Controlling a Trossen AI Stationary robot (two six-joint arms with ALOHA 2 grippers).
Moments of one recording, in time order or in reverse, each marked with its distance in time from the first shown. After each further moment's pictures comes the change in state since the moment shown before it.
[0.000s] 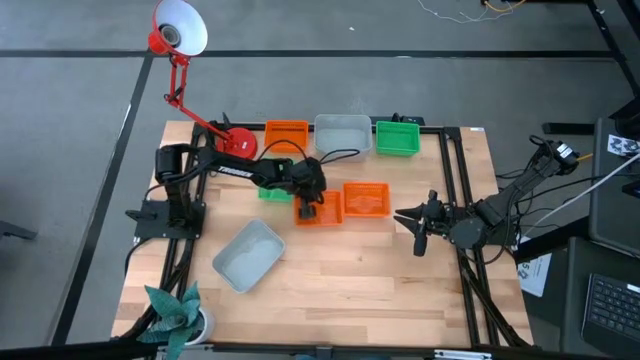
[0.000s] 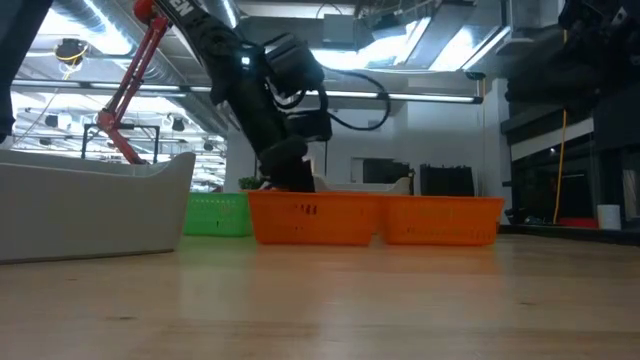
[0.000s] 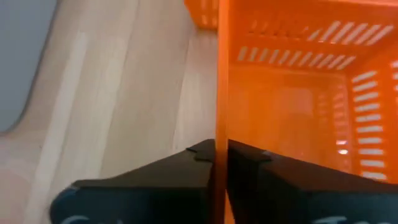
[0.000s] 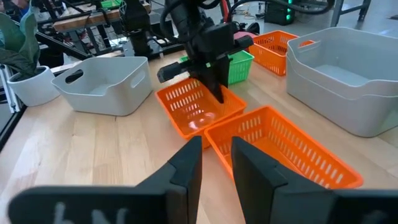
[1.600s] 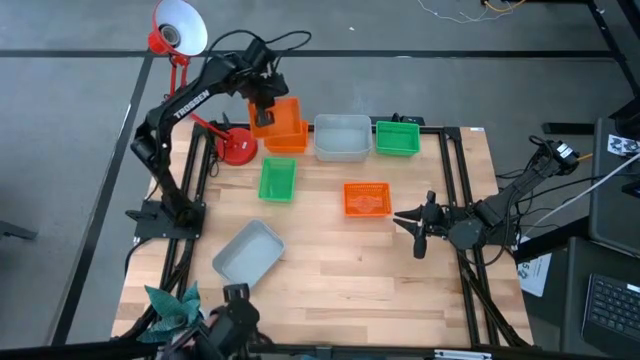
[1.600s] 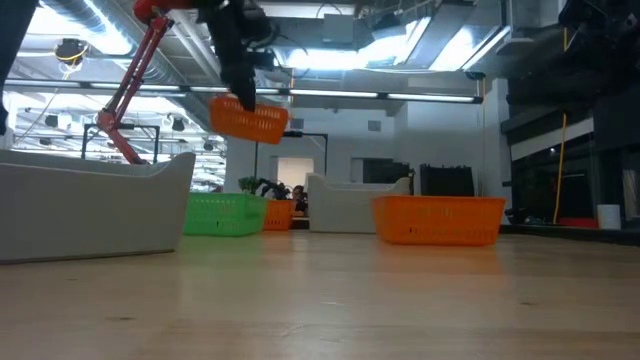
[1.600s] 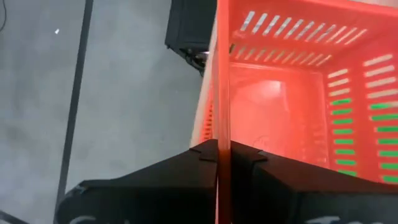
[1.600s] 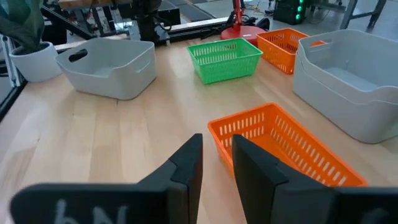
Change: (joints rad) left arm 0.620 -0.095 0.737 -0.932 -0.002 0.592; right arm 0.000 0.016 0.000 -0.002 -0.034 -0.078
